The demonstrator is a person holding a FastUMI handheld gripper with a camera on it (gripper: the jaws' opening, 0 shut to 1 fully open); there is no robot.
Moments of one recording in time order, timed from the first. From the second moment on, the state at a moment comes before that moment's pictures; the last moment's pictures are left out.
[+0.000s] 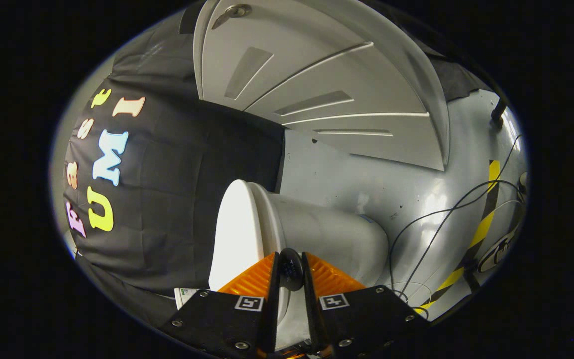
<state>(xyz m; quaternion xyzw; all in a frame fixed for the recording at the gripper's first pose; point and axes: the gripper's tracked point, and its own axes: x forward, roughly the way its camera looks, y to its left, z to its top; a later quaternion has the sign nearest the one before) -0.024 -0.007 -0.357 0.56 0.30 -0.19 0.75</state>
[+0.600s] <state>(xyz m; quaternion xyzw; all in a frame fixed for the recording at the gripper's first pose) -0.026 -0.006 -0.347 0.52 0.32 -0.19 0.77</state>
